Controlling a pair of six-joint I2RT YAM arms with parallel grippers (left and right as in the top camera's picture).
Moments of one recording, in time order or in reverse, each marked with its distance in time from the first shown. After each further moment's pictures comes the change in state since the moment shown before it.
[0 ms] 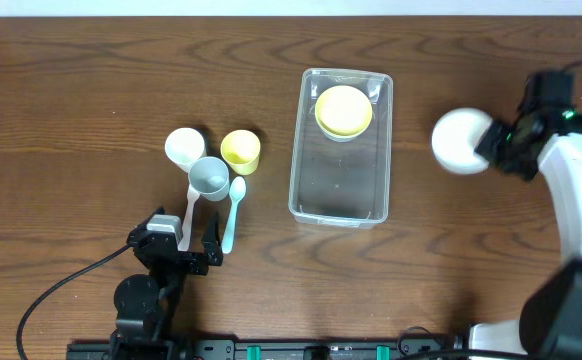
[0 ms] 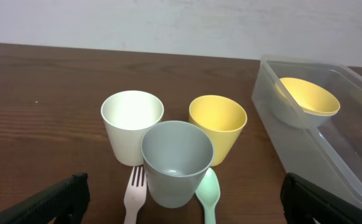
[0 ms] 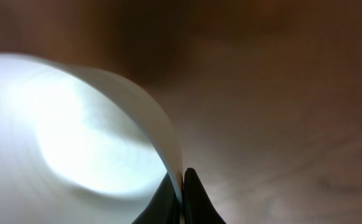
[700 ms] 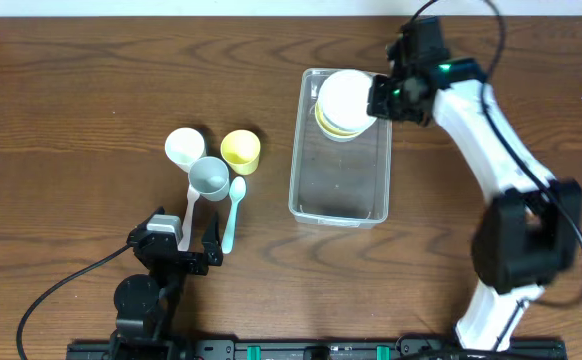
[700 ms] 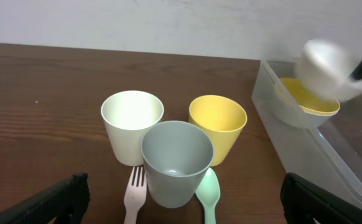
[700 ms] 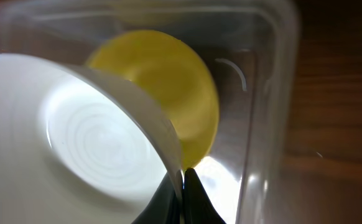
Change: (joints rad) left arm 0.000 0.000 0.000 0.000 0.000 0.000; right arm 0.396 0.425 0.288 0.167 -0.196 -0.017
